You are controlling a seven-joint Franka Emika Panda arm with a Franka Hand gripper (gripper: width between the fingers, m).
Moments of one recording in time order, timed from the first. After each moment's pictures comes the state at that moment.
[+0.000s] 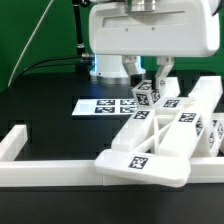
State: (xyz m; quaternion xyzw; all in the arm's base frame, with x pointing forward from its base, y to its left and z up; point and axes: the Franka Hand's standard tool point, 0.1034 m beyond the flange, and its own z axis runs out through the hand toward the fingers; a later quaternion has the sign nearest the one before) arm 0.617 0.003 0.124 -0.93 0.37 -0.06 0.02
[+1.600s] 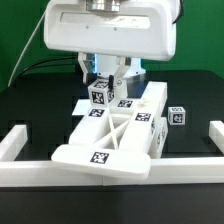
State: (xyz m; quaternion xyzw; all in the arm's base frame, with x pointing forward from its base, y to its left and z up) arm 0.608 -0.057 0.125 -0.96 0.24 -0.13 -0.04
